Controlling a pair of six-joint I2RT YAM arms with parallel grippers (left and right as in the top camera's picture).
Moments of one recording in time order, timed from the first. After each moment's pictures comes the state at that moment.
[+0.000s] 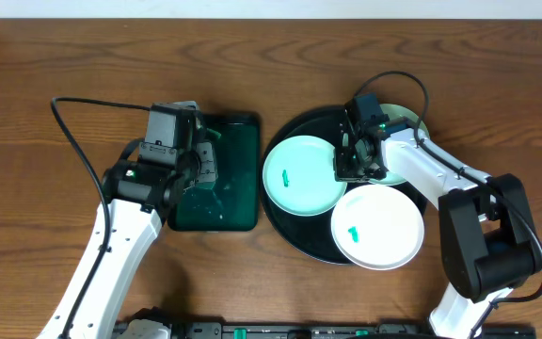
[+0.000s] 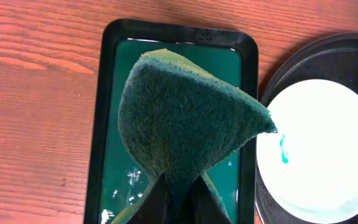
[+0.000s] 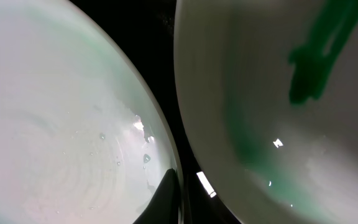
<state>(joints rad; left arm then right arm) -0.23 1.26 1.05 -0.78 -0.03 -0.30 0.35 1.91 1.19 -0.67 -0.14 0.33</state>
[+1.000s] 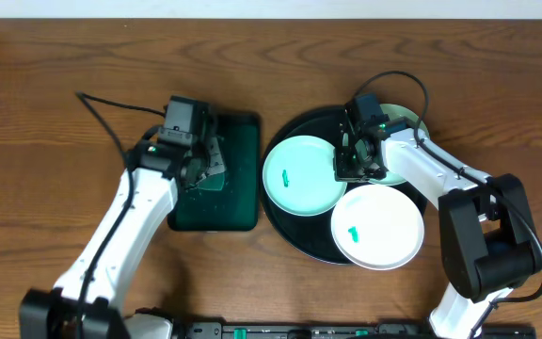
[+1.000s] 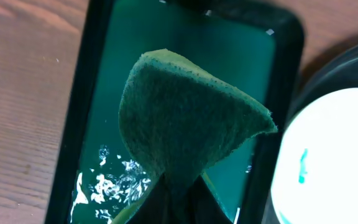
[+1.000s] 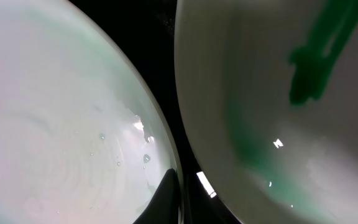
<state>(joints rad) -0.23 1.45 1.05 -0.74 -0.03 -0.46 0.35 1.91 1.19 -0.67 -0.14 0.33</state>
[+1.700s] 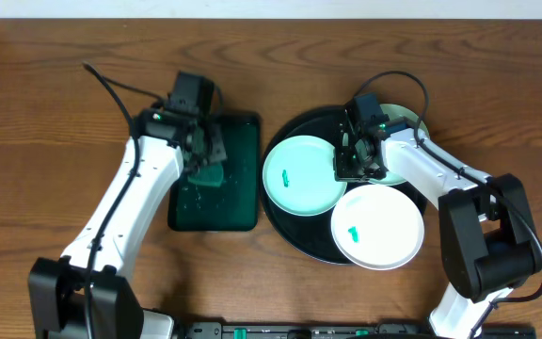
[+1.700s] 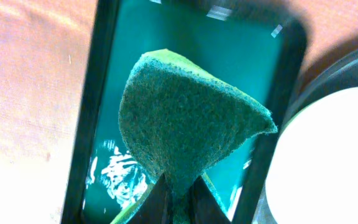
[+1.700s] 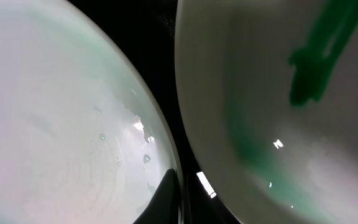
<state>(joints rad) -0.23 1.58 1.29 -0.95 -0.05 -0.46 0.35 1.91 1.19 -0.67 -0.14 0.33</state>
